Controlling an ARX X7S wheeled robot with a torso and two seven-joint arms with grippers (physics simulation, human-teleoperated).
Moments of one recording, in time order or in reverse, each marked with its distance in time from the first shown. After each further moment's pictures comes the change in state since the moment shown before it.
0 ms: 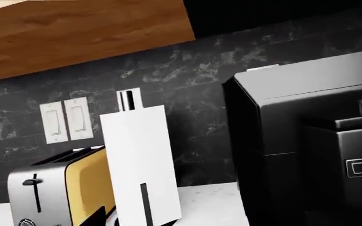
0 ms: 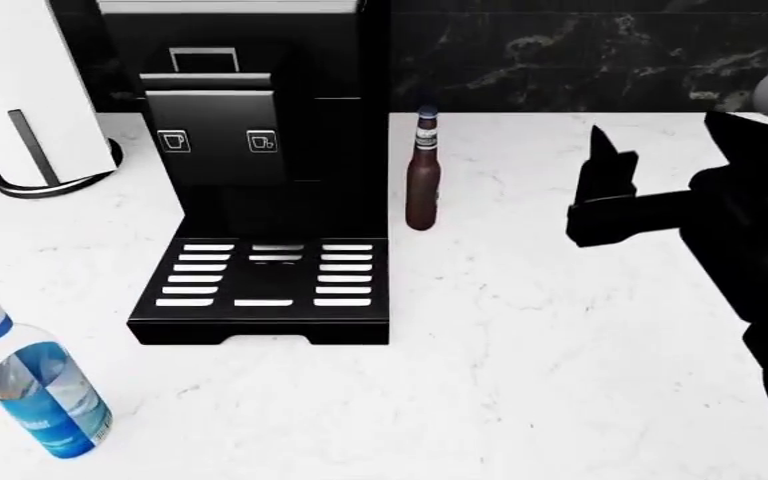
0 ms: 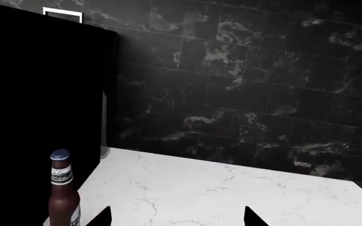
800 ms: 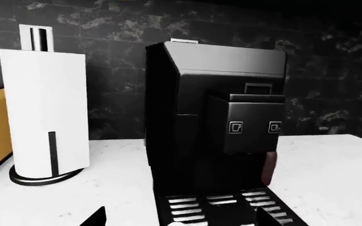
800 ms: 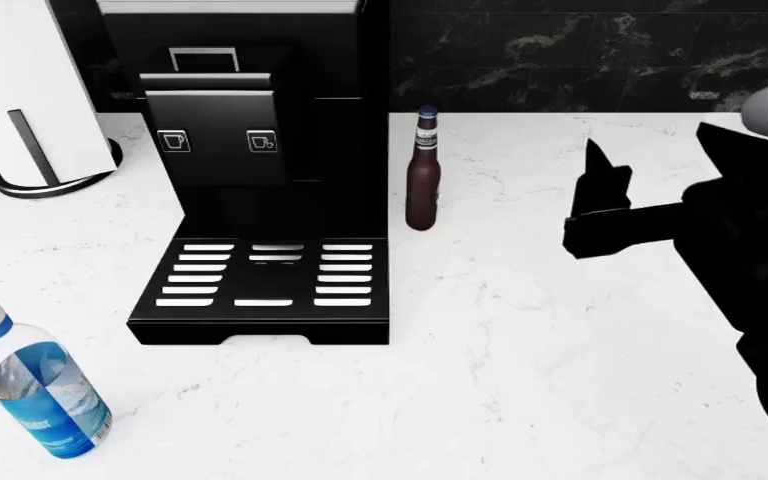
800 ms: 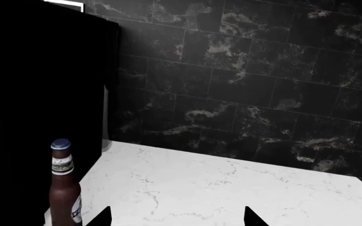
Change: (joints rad) left arm 0.333 0.033 -0.648 -0.192 -0.690 -0.180 0.229; right arm -0.047 0.029 -0.024 -0.012 -0.041 -0.049 -0.049
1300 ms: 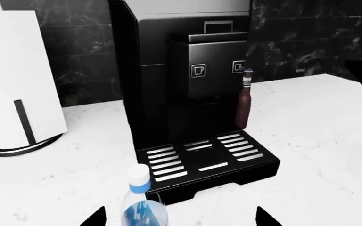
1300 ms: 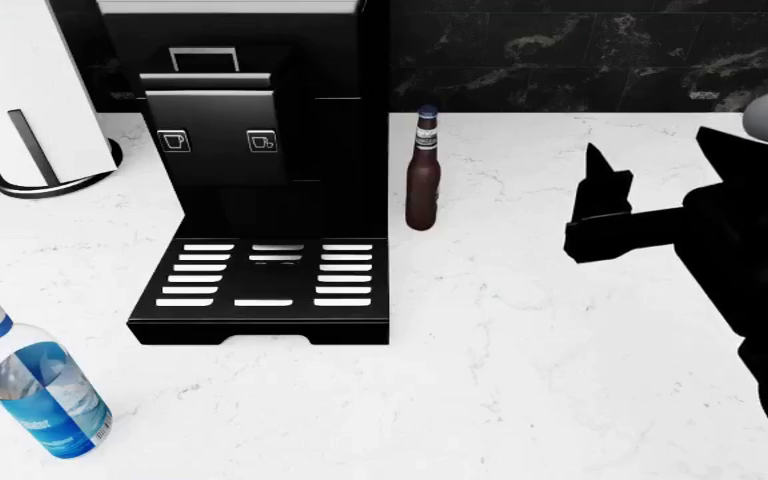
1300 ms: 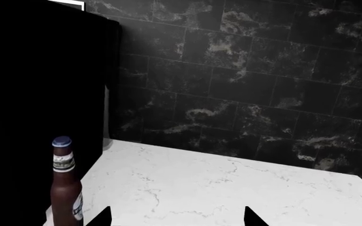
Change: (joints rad) left arm 0.148 -0.029 -0.222 0.004 -0.197 -0.177 0.010; right arm -0.018 0.018 -0.005 -0.008 0.005 -0.025 -0.005
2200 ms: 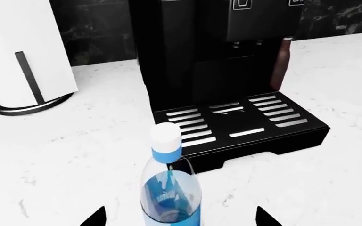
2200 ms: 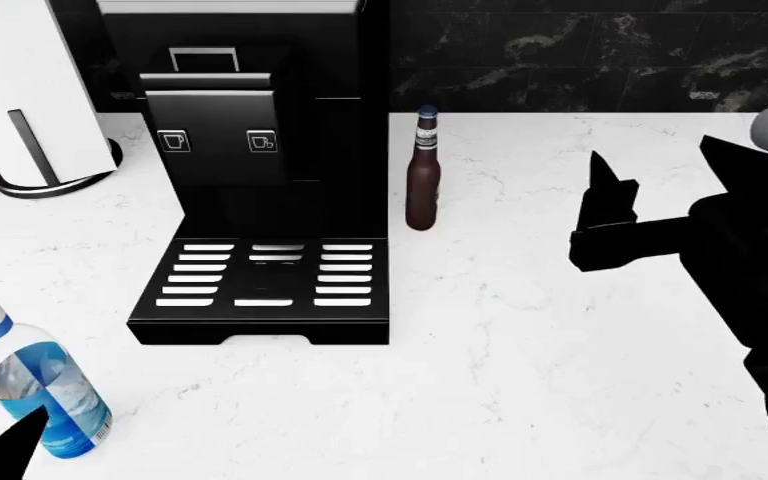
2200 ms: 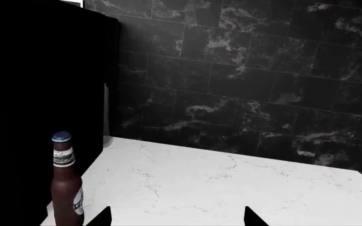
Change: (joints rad) left arm -0.140 0.000 0.401 0.040 0.313 -0.022 -0.005; right arm -0.038 0.033 0.004 -0.016 0.019 -0.042 0.001
